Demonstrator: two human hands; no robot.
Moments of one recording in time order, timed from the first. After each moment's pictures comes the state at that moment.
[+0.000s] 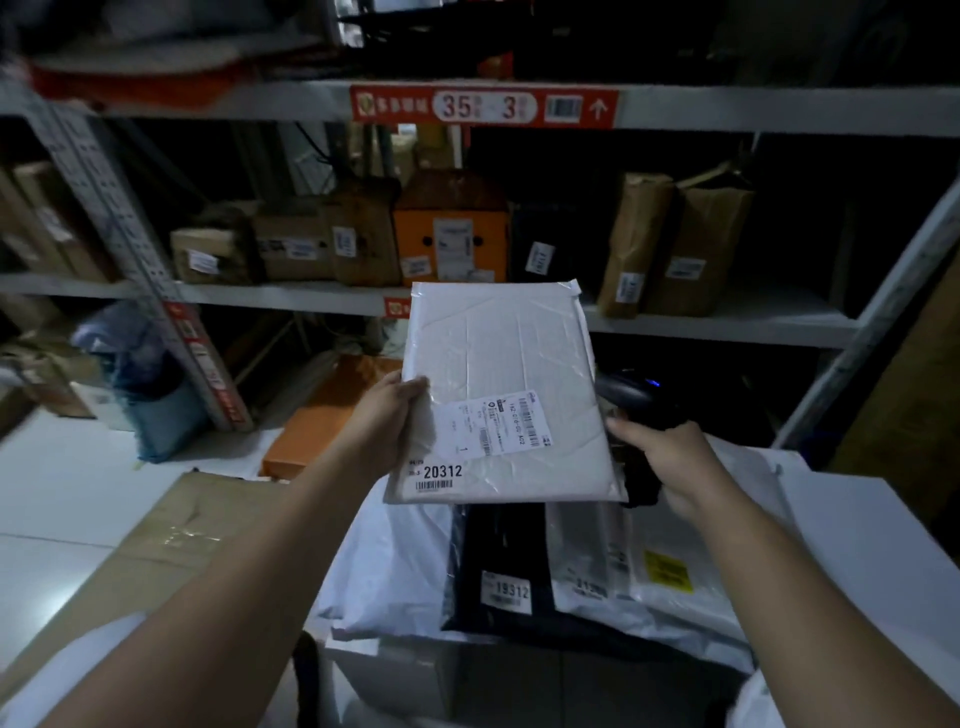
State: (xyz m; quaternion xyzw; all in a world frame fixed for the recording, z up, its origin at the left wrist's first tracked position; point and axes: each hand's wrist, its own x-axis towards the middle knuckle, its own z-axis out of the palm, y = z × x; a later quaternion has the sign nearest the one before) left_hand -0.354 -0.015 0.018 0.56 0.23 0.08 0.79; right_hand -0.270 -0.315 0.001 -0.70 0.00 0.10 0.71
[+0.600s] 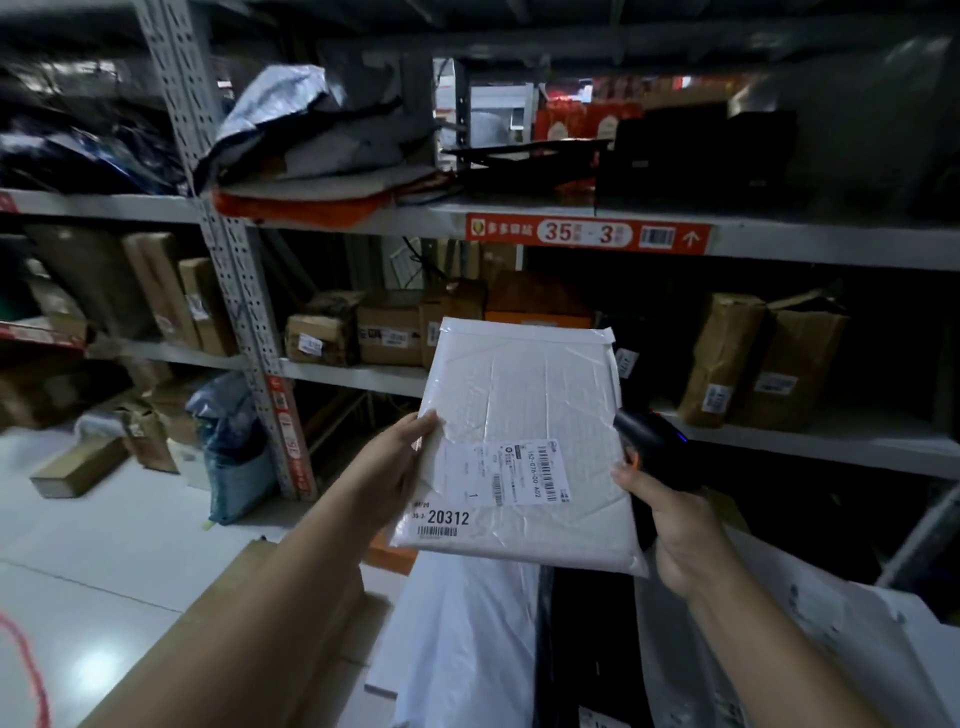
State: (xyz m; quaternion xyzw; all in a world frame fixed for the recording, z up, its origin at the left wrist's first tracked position) left_hand -0.404 0.077 0.091 0.52 0.18 0.09 0.83; right_hand -0.288 -0.191 0.042 -0.53 -0.08 0.12 0.83
